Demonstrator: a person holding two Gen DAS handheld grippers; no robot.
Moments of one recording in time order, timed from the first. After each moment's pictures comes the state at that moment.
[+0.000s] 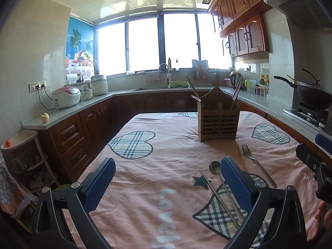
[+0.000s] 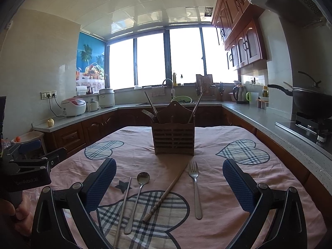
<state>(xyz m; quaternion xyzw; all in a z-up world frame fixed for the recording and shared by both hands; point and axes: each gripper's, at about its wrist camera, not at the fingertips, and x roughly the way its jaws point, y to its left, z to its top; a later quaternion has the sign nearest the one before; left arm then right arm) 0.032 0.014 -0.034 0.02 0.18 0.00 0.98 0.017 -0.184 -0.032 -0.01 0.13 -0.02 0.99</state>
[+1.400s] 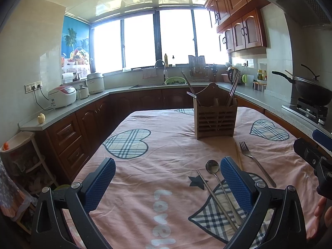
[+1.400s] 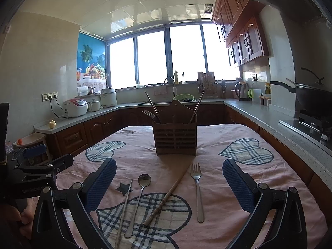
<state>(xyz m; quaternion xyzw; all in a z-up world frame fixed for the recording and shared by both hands) 0.042 0.005 -0.031 0.03 0.19 -0.01 0.98 0.027 -0.189 -0.029 0.00 0.14 -0.01 0.99</state>
